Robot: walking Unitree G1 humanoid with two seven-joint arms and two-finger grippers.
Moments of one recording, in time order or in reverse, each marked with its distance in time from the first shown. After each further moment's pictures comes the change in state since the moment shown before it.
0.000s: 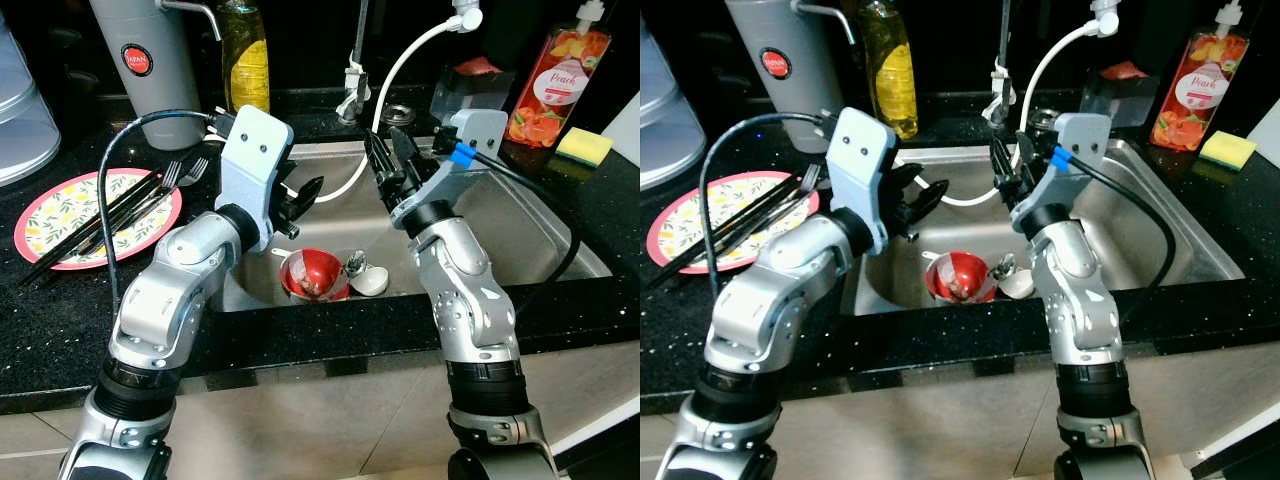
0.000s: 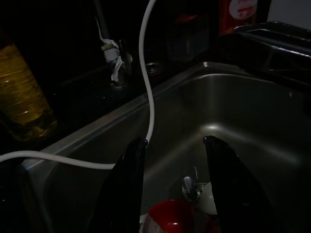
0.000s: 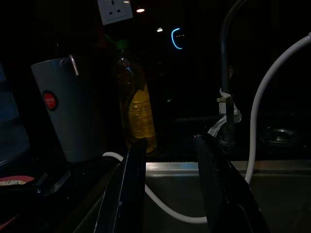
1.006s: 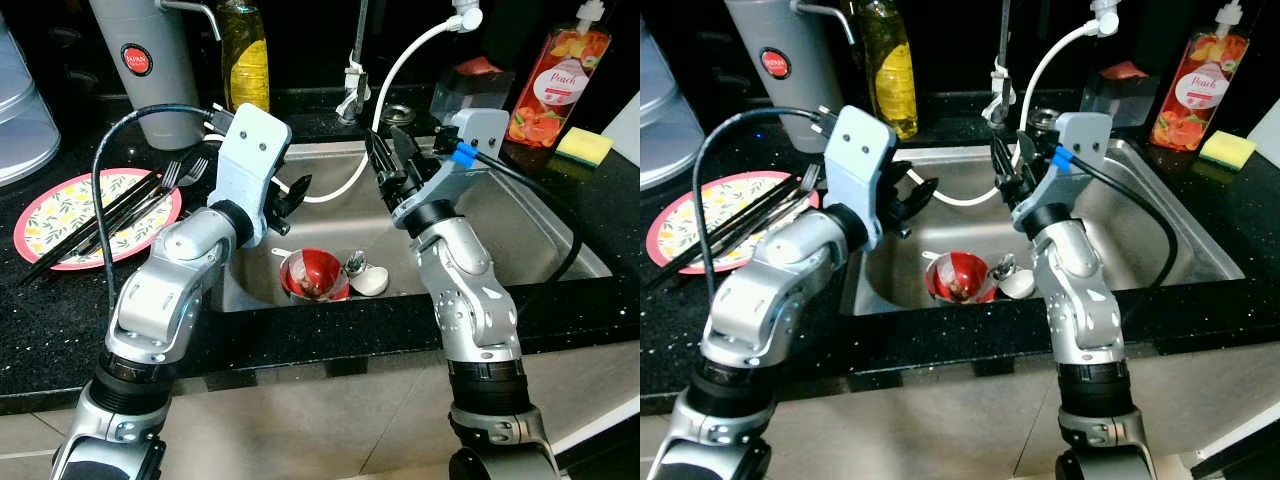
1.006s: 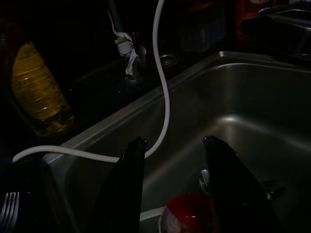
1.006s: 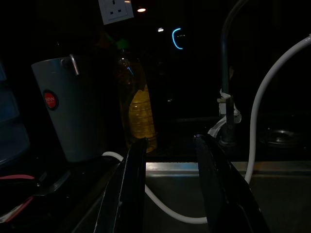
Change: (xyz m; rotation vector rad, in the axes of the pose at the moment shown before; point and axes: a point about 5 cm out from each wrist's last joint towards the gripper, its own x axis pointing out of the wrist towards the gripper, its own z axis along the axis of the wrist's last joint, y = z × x) left arm 0.000 0.008 0.000 0.066 0.039 0.053; right arm 0.001 0.000 0.000 -0.001 0.000 0.007
